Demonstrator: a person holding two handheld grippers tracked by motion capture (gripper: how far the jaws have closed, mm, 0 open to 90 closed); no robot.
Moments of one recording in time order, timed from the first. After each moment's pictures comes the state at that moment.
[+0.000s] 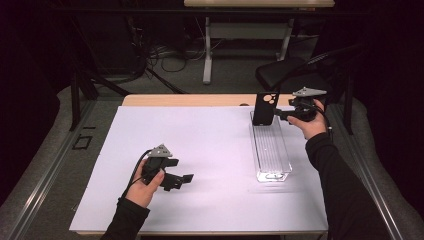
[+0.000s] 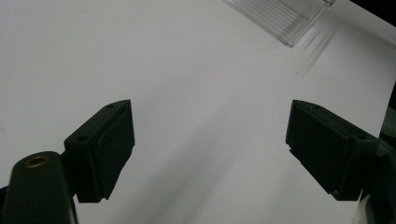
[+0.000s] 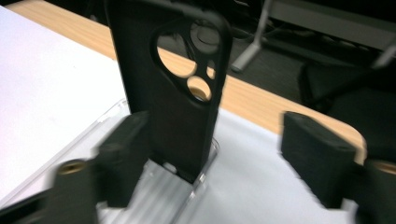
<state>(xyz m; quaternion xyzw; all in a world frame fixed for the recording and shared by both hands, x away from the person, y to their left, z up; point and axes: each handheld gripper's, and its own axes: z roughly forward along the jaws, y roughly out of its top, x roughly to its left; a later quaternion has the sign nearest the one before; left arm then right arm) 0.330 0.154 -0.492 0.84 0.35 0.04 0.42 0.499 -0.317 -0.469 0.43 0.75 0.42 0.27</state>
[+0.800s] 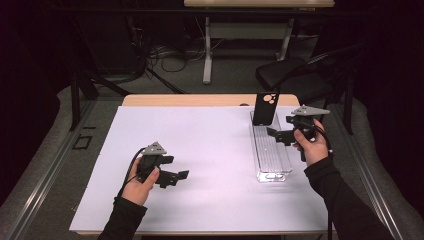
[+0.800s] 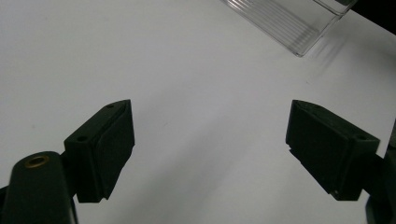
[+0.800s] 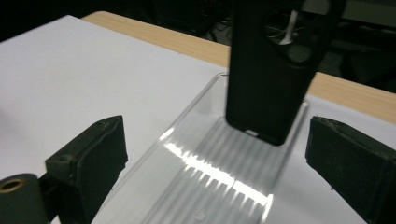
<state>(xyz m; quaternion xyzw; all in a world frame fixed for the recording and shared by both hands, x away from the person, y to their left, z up) 0.334 0.166 -0.491 0.83 0.36 0.05 0.43 0.416 -0.288 -0.464 0.43 0.75 0.46 0.21</state>
